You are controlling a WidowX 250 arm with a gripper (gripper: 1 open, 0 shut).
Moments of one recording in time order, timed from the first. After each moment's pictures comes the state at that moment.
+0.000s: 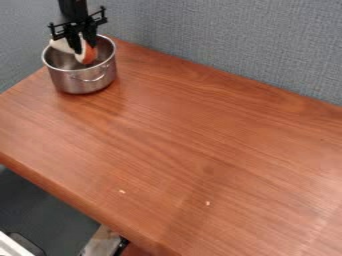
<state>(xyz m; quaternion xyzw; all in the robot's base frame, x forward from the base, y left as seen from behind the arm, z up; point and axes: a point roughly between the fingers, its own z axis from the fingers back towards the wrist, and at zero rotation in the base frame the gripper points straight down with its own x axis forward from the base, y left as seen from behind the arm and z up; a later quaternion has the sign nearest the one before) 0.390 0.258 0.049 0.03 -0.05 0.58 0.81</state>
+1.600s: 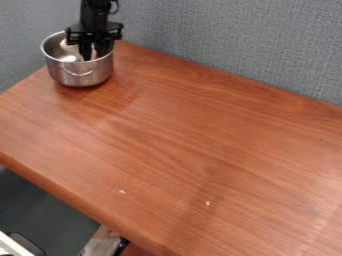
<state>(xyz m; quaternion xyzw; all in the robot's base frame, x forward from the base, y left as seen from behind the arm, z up) 0.394 0.230 0.035 0.15 -0.05 0.50 0.85</state>
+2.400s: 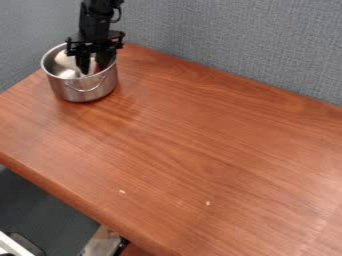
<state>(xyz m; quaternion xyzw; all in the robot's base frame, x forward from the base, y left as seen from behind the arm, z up) 0.361 0.219 0.041 0.15 -0.04 0.55 0.82</state>
